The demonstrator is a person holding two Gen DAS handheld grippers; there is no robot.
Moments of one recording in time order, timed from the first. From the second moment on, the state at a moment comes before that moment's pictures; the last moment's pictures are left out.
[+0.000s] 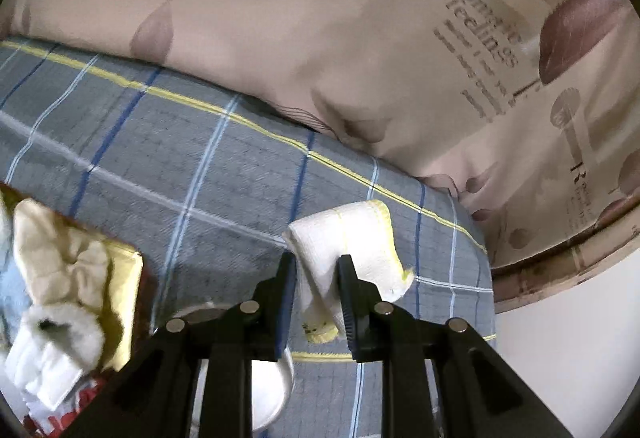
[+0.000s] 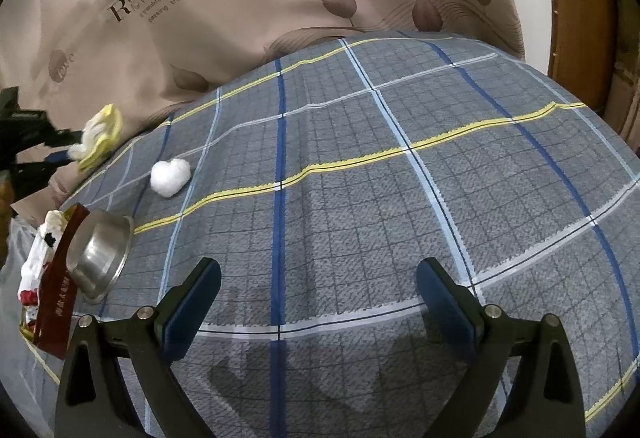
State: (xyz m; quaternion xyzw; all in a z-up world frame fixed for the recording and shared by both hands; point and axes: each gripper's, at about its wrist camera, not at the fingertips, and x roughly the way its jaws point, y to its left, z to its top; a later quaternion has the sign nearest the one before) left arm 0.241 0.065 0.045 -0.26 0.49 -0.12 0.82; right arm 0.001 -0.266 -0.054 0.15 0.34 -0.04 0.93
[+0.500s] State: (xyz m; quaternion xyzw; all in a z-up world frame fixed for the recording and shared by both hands) left arm 0.180 0.136 0.064 -0.28 0.45 -0.10 0.84; right arm 0.039 -0.221 -0.030 0.11 0.34 0.12 0.93
